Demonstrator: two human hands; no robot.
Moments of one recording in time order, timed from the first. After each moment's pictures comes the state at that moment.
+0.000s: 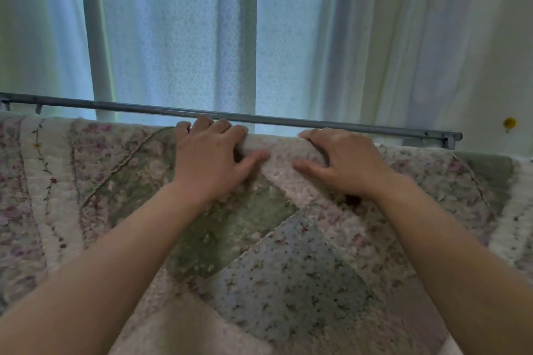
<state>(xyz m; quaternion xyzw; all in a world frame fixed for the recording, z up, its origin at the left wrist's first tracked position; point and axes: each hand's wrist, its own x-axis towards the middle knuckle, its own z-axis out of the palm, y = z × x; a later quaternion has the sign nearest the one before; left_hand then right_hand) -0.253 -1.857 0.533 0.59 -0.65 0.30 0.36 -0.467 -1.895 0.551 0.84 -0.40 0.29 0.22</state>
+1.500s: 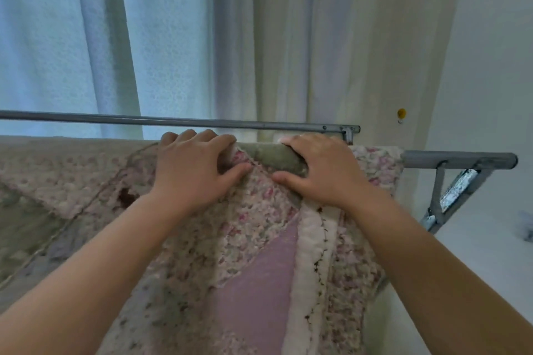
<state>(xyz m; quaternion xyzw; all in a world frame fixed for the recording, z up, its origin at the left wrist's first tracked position) -0.528 -1.900 0.532 0.57 -0.70 0.27 0.33 -0.737 -1.927 0.539 0.82 -0.44 0.29 0.23</state>
